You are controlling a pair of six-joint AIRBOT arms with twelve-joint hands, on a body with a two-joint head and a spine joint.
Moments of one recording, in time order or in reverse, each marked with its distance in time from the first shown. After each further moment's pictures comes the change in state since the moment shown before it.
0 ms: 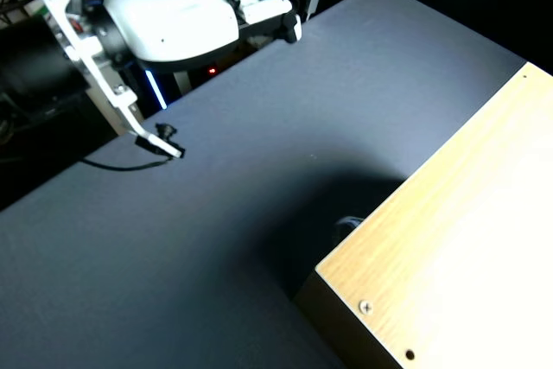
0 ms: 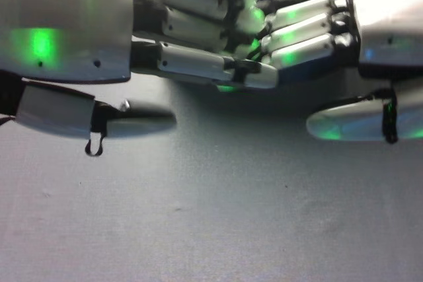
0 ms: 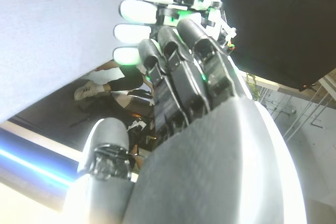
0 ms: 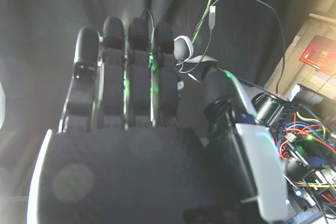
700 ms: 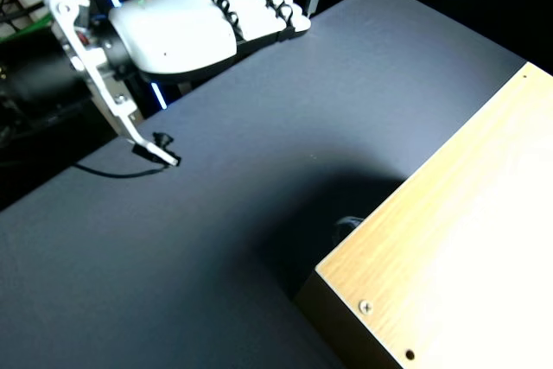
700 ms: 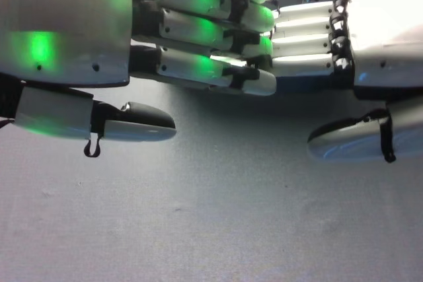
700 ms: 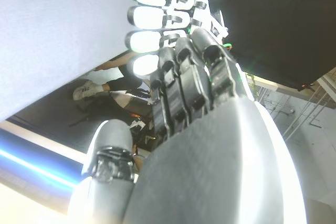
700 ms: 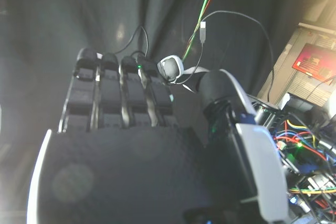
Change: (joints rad) left arm 0.000 0.000 -0.001 0.015 -0.007 0.000; right arm -0.037 -0.012 0.002 -0.004 0.004 0.000
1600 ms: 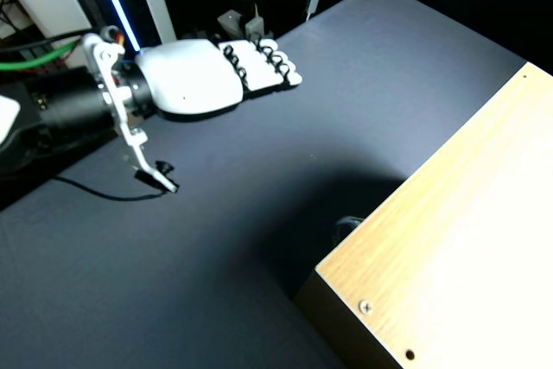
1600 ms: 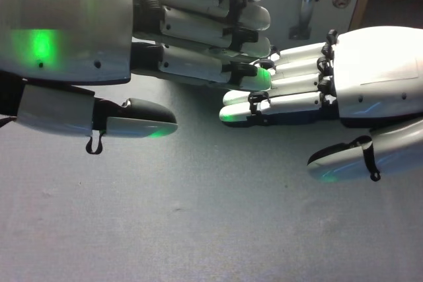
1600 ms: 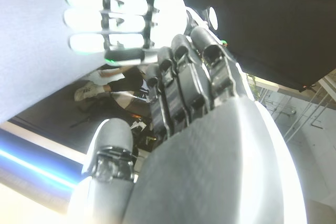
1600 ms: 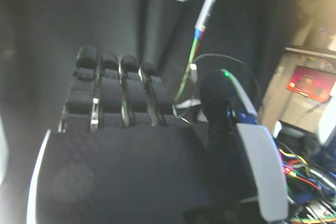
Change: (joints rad) left arm 0.000 -0.001 0.000 -0.007 0.008 0.000; right arm -0.058 -0.048 0.048 -0.077 -0.105 0.000
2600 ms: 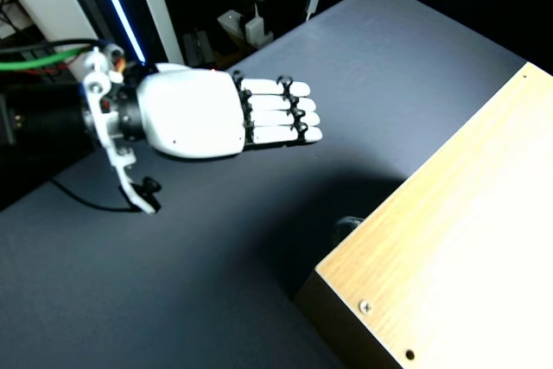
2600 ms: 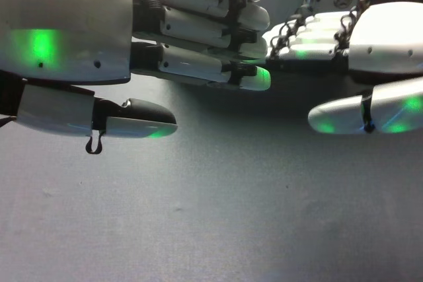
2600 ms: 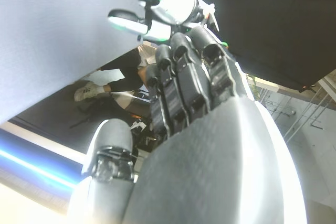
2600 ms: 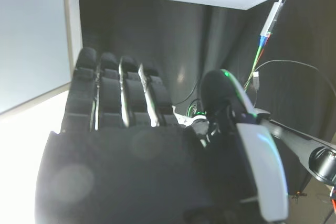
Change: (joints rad) left arm 0.000 0.000 0.000 0.000 0.000 0.000; right arm 0.000 0.076 -0.064 0.225 -0.249 0.024
